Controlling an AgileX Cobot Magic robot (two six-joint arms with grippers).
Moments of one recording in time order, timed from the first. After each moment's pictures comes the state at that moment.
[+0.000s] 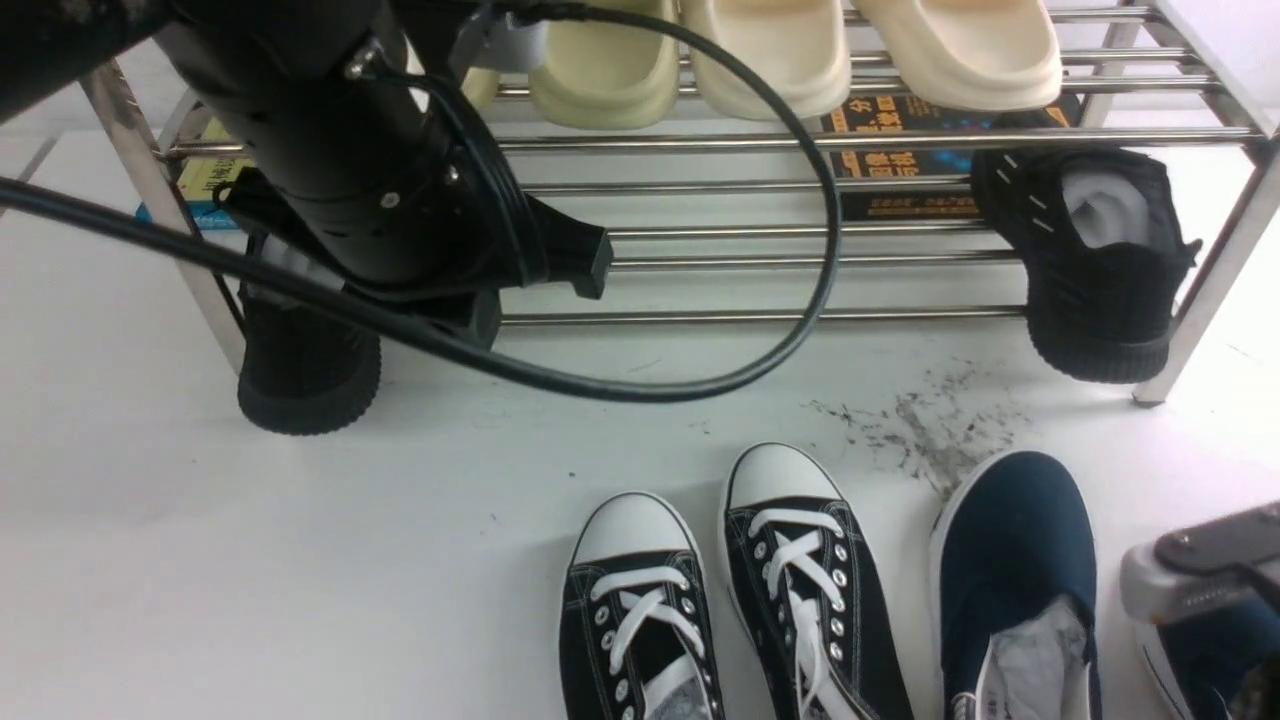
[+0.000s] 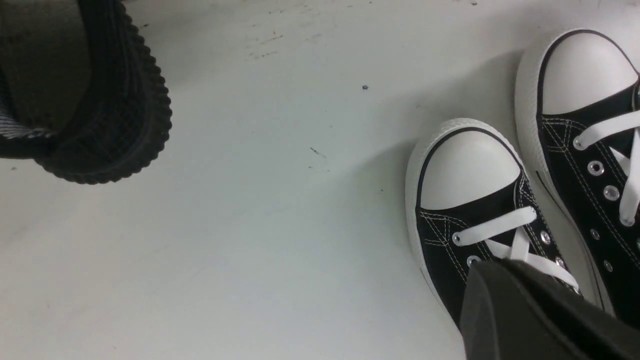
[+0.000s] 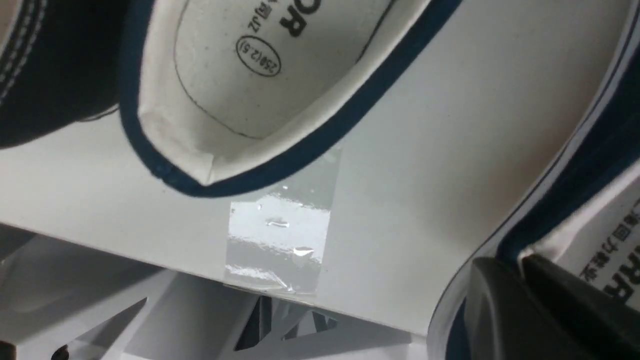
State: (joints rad) right arm 0.46 1.13 -0.62 0.12 1.08 0.20; left arm -0.63 1.50 -1.54 0.11 1.23 -0.31
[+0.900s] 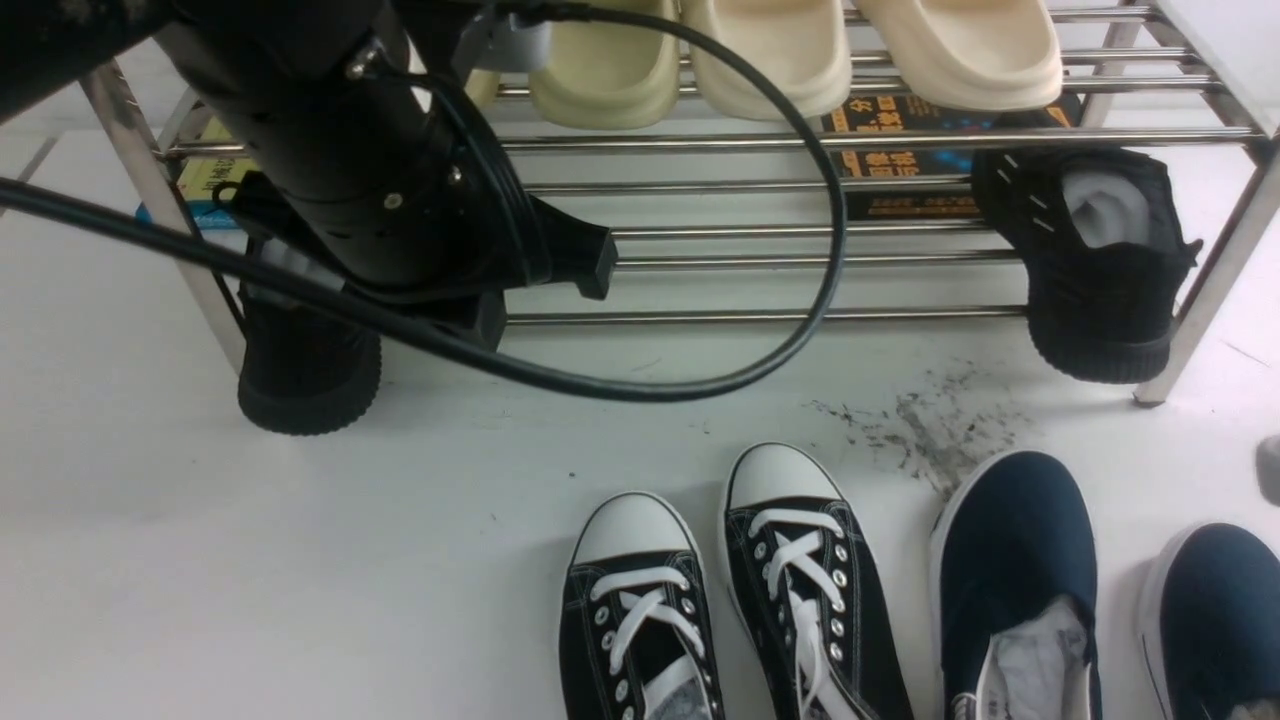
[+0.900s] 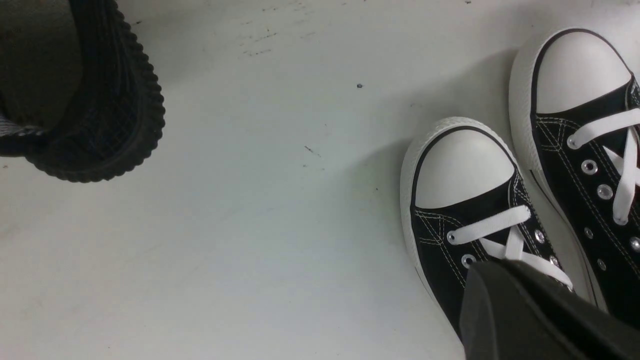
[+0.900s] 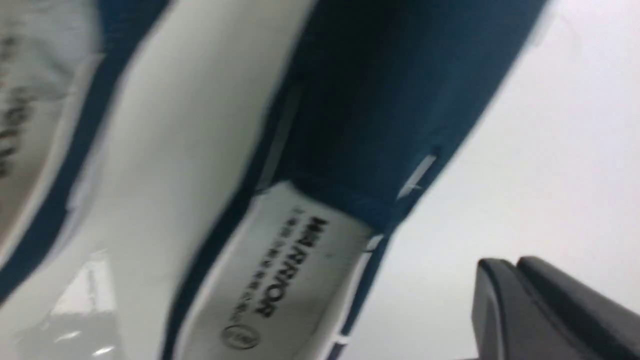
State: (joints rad) right arm 0.24 1.13 -0.73 -0.19 1.20 0.35; left arm -0.63 1.50 -1.54 0.10 1.23 -0.31
